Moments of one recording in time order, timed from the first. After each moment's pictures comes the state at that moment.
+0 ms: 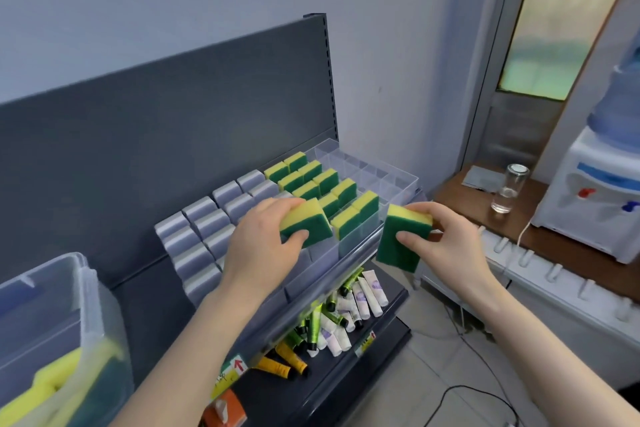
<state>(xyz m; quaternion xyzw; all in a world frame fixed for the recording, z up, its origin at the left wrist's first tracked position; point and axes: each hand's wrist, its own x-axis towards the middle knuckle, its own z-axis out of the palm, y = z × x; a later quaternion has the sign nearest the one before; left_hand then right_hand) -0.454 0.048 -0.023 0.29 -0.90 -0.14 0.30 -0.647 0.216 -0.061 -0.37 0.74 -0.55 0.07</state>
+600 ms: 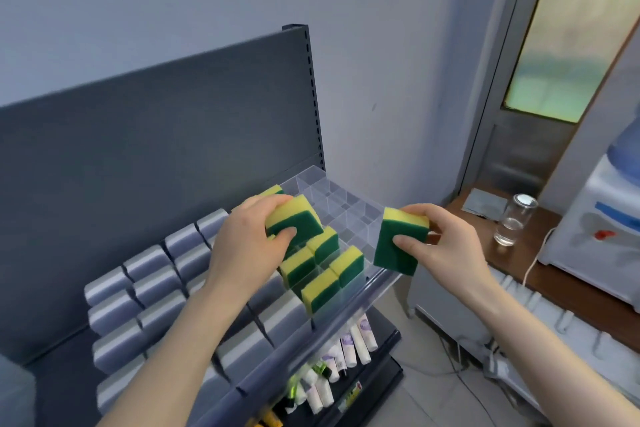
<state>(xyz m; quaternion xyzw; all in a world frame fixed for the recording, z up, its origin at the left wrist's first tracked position) -0.571 -0.035 -0.017 0.32 -0.88 -0.15 0.31 -0.770 0.145 -0.051 -0.39 0.75 -0.53 0.07</state>
